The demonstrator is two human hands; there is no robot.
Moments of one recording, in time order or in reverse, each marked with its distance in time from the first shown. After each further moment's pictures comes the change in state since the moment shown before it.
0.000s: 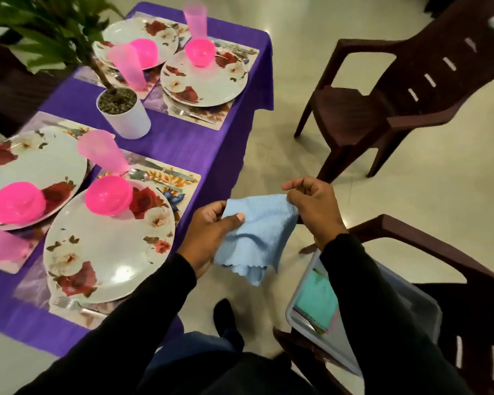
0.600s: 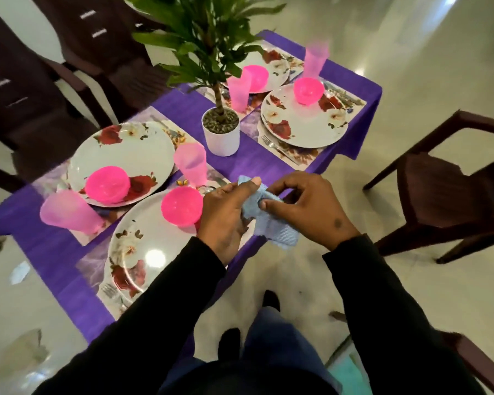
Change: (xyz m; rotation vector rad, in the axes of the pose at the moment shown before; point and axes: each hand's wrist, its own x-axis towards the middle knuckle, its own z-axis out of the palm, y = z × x) left_hand 0.052 0.095 -0.079 -0.484 0.437 0.122; right_hand 0.071 -0.106 0.148 -0.495 -0.535 -0.635
